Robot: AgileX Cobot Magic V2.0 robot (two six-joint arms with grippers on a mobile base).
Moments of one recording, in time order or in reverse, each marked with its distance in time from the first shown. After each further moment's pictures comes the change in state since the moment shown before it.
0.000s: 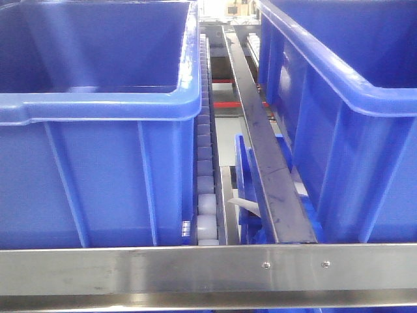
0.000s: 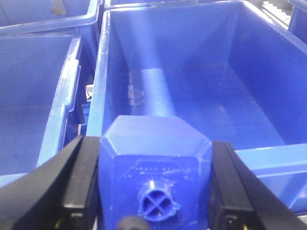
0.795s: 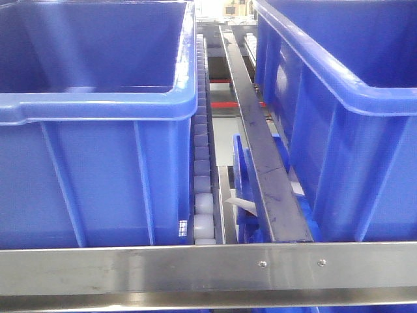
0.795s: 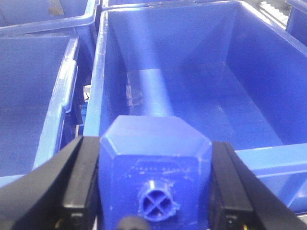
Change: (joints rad) left arm 0.000 0.000 0.000 0.000 0.000 0.000; right arm 0.000 0.000 0.000 0.000 0.000 0.000
